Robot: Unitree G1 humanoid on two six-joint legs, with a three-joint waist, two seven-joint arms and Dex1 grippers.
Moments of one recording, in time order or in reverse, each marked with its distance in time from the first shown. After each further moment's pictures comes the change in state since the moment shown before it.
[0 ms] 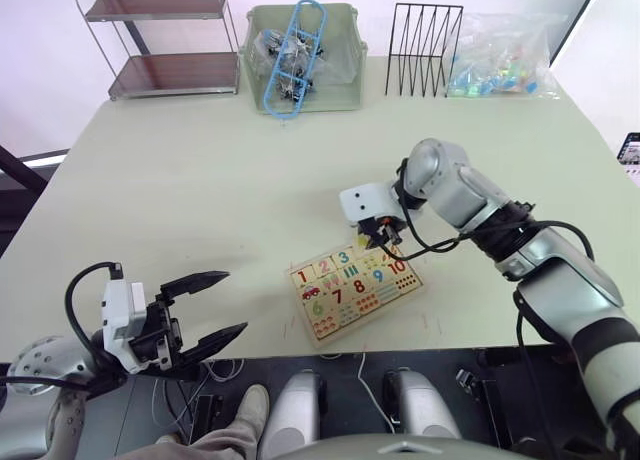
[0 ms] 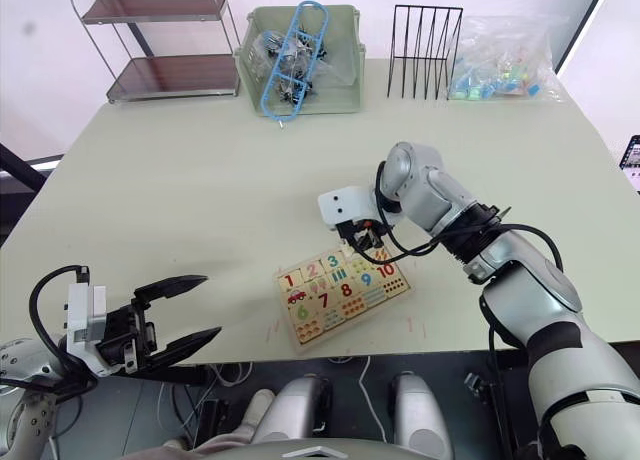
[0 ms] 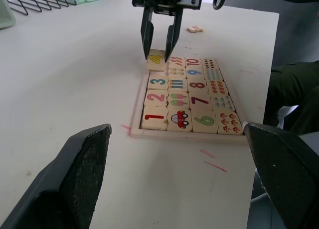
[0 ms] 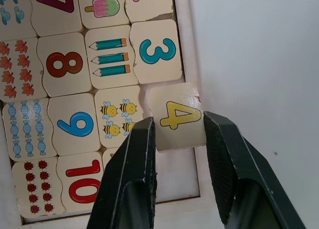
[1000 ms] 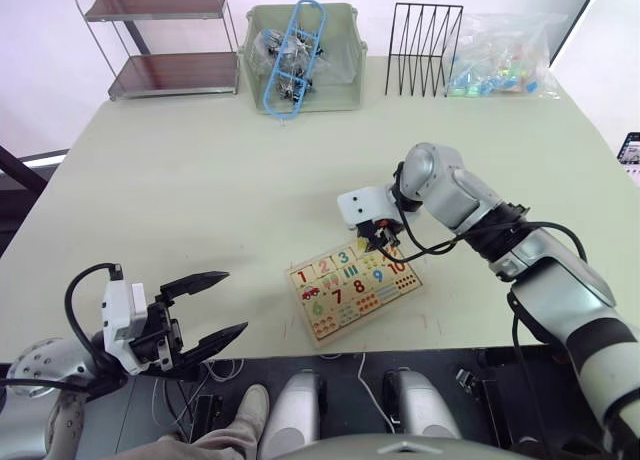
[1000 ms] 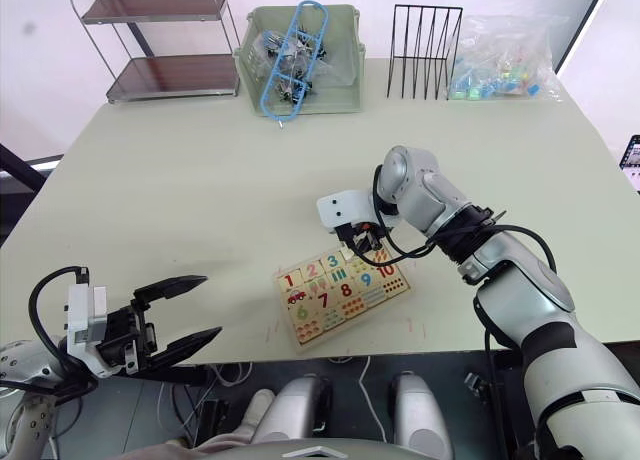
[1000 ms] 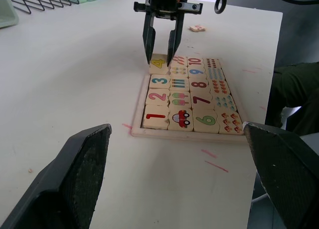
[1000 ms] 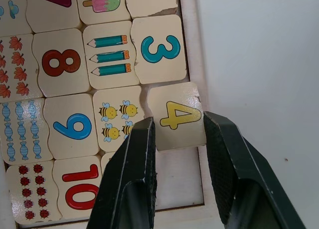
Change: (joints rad) left arm 0.011 0.000 0.000 -0.008 0.000 0.000 0.019; right arm 0.001 0.024 0.000 0.037 -0.023 -0.028 0.009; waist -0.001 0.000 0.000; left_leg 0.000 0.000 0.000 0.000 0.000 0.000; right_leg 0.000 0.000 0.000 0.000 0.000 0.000
